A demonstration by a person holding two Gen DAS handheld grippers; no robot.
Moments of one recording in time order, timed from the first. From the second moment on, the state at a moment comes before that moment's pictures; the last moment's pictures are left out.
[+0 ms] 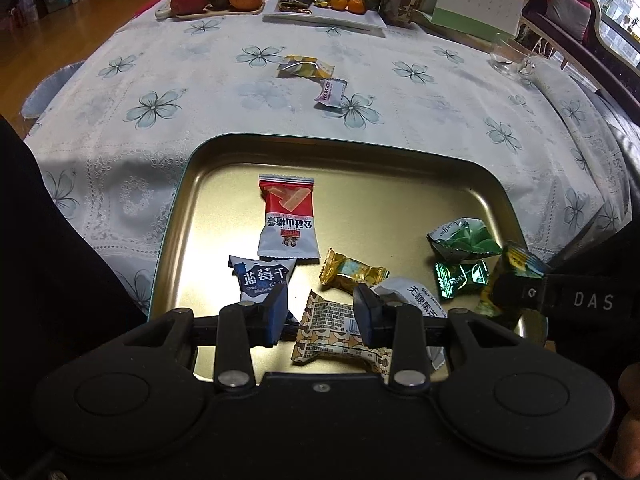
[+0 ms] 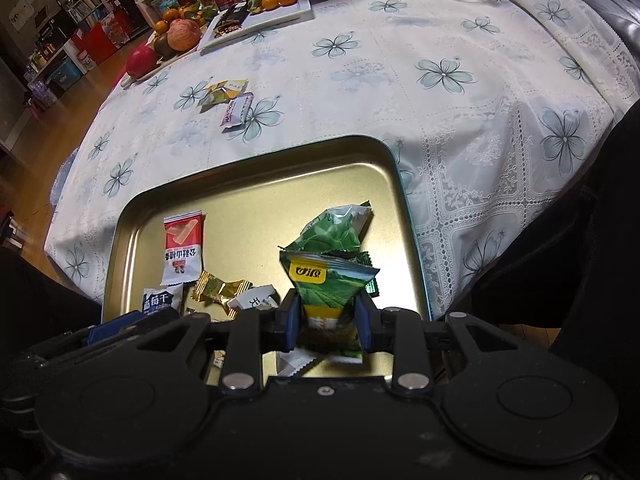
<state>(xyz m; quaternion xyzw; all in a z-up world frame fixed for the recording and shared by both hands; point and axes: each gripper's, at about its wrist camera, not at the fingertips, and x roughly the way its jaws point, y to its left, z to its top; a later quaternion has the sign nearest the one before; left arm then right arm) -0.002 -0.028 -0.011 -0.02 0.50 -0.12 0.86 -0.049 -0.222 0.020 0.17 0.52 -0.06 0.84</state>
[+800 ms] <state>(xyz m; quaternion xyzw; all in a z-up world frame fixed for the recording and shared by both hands) -0.012 -0.030 -0.005 0.04 0.43 -0.03 0.90 -0.054 -0.205 0.027 0.10 0.49 -0.08 0.86</state>
